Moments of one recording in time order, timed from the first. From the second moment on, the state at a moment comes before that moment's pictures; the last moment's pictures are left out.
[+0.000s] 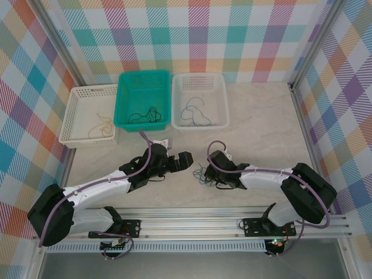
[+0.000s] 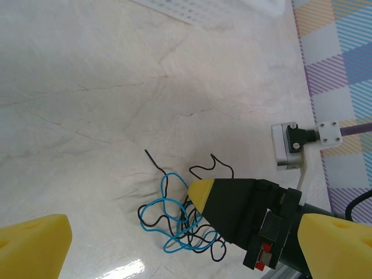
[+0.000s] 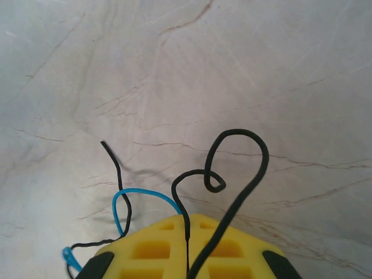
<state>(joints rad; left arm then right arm) -0.81 1.17 0.60 -0.02 0.04 -0.92 0.83 1.43 0.56 -0.07 0.12 1.13</state>
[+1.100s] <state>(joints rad) -0.81 1.26 0.76 -0.01 0.26 -0.78 0.83 1.05 0.56 -0.16 0.19 1.30</state>
